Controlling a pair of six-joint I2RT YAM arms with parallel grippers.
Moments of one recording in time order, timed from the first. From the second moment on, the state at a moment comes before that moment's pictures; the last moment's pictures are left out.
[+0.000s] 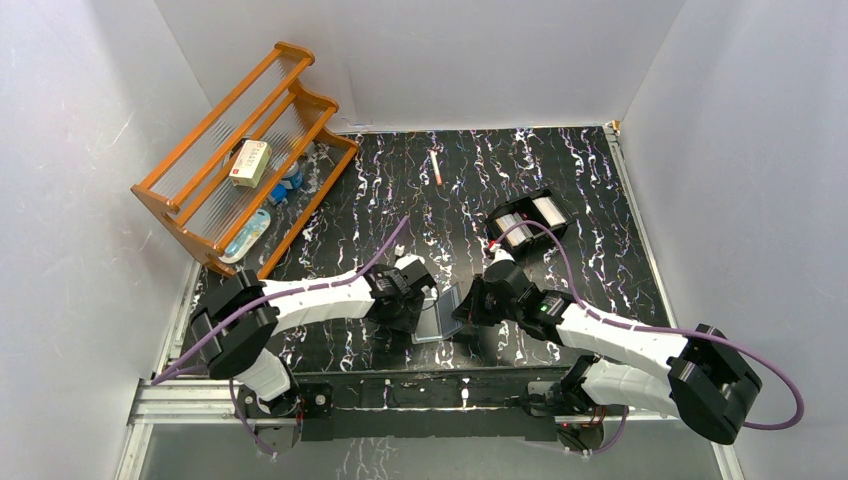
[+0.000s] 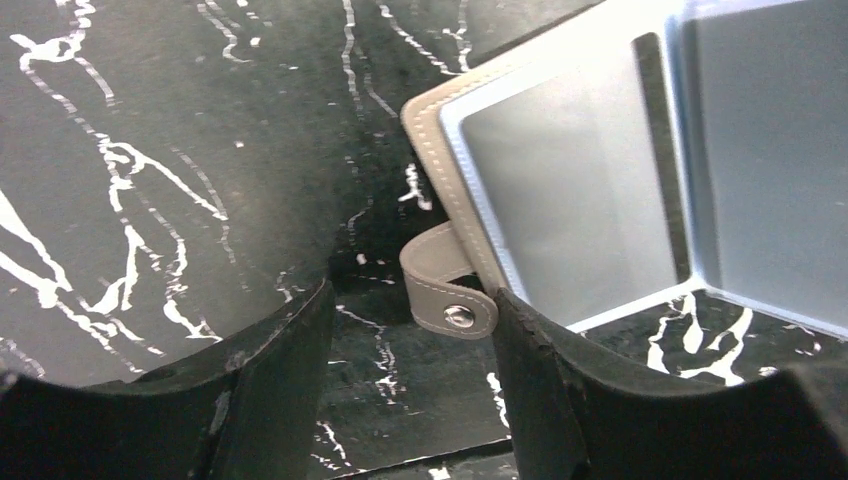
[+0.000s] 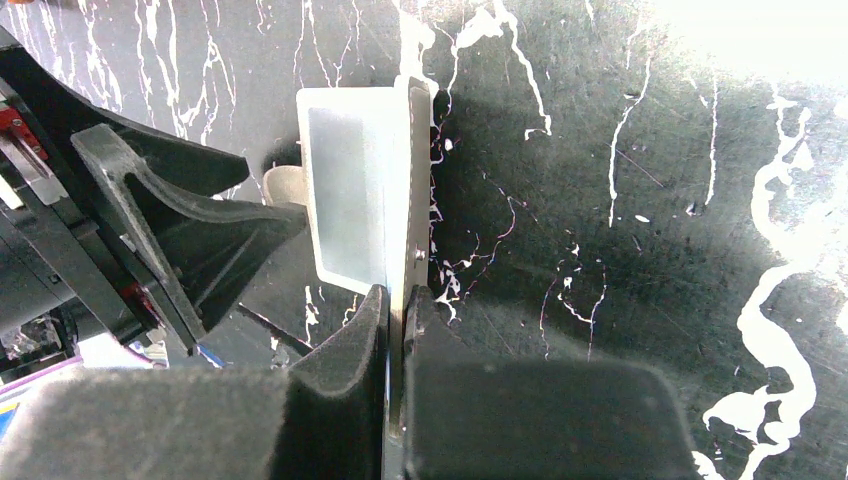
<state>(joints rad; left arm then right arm) -1.02 1.57 0.90 -0.62 -0.24 -0.67 0.88 1.08 0.47 -0.14 -0.04 0.91</state>
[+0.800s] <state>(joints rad) -1.02 1.41 0.75 -0.47 -0.17 -0.76 0.88 1.05 0.50 -0.15 -0.09 0.90</state>
